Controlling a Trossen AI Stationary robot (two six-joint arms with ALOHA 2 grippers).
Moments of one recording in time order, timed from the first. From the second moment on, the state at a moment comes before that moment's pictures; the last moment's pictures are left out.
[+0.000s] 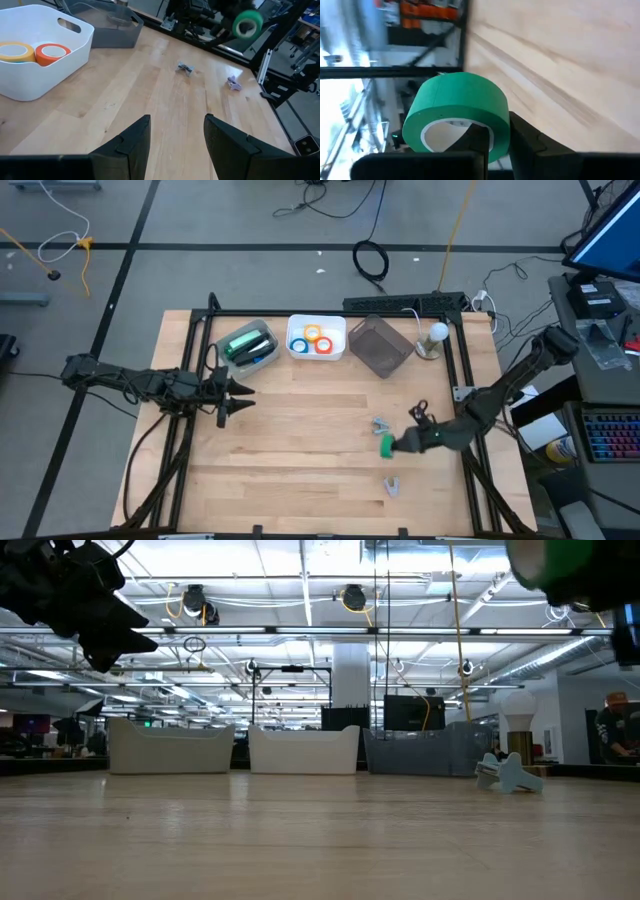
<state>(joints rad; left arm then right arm) -0.19 0.39 0.24 -0.16 -0.21 -0.42 0.69 0.97 0.42 0.15 0.44 1.73</state>
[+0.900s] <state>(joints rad) -0.19 0.39 0.24 -0.16 -0.28 -0.39 -0.07 0.97 0.43 0.56 0.28 0.78</state>
